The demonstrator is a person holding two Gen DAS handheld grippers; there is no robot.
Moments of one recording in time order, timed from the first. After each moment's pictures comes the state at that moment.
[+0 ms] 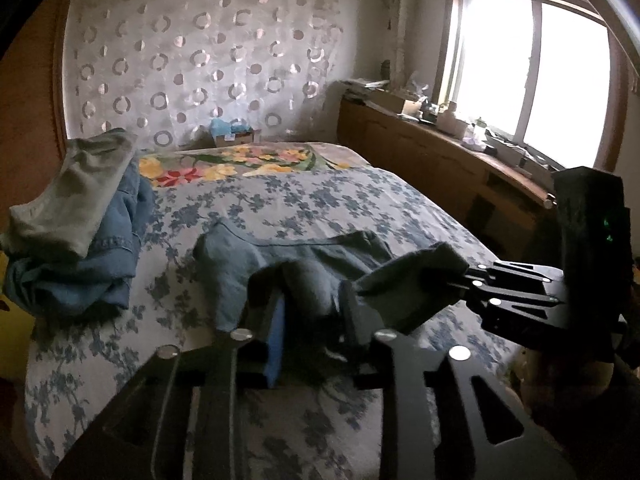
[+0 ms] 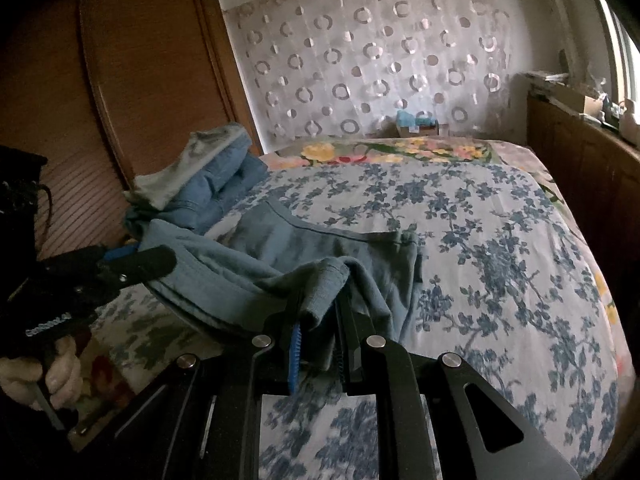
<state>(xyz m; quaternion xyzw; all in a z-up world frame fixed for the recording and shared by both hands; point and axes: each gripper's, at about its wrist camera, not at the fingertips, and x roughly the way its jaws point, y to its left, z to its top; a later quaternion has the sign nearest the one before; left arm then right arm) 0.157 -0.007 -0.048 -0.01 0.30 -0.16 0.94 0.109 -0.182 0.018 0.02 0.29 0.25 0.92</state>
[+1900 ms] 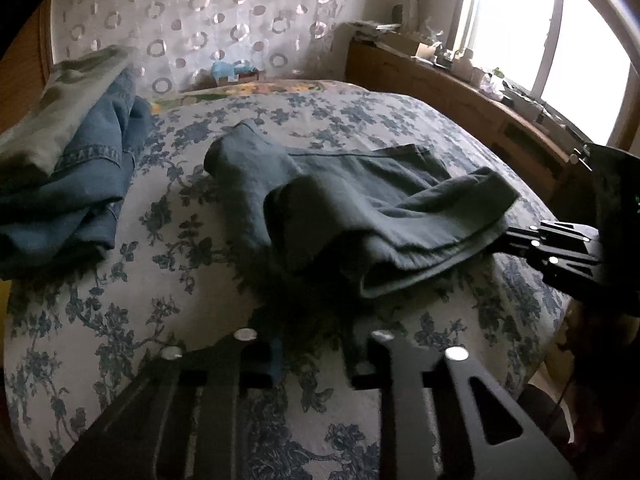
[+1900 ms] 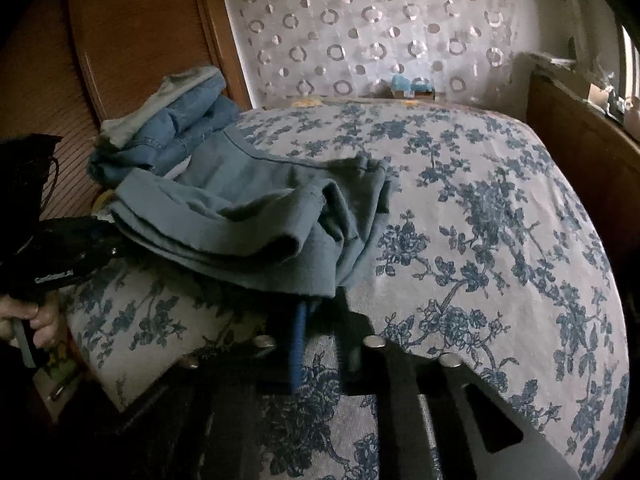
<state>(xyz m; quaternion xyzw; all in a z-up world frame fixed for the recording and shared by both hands) 0.187 0.014 -0.115 0.01 0.41 -0.16 0.90 0.124 -0.196 -0.025 -0.02 0.34 0.25 0.91</state>
